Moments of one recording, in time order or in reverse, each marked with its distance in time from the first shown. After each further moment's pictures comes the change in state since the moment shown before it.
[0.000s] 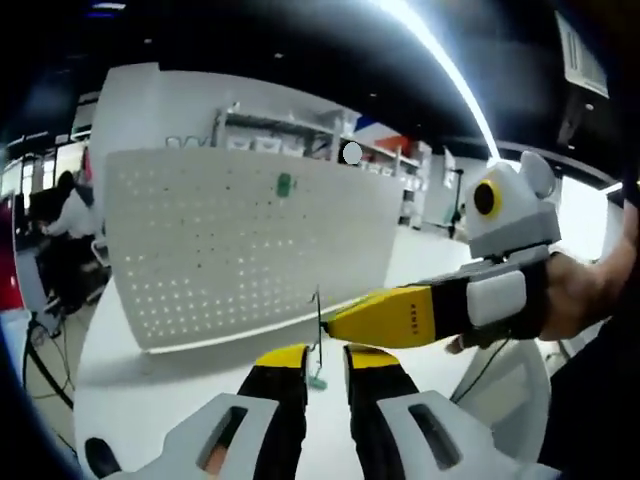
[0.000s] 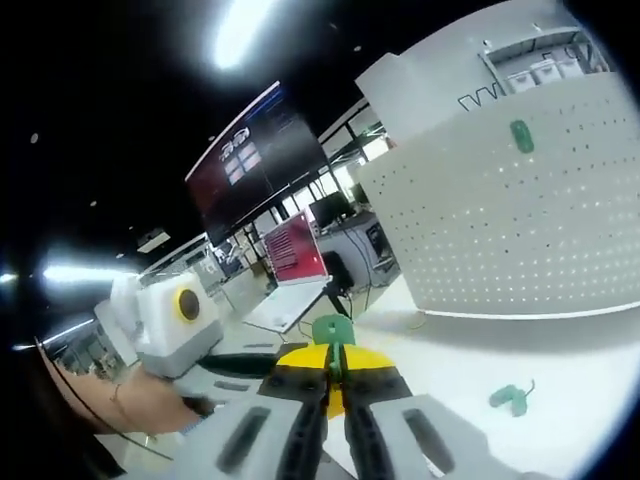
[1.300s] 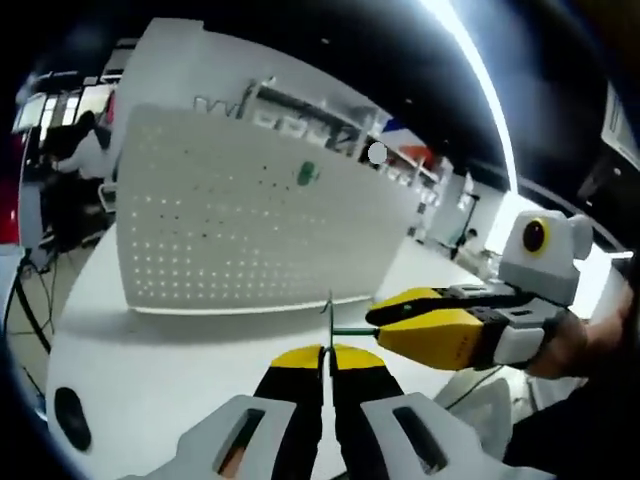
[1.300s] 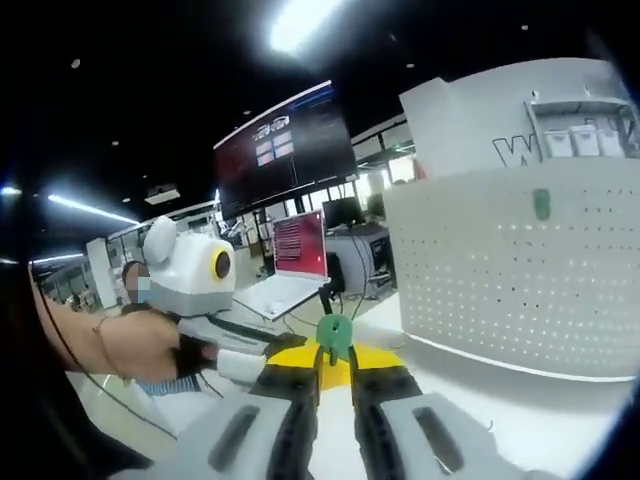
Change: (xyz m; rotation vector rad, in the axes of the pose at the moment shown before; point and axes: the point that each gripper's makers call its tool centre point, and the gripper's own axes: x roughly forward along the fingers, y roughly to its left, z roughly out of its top) left arm 0.000 -0.001 0.006 -0.239 0.026 0.012; right arm -0.015 0.007 0.004 -0.245 0.002 0.006
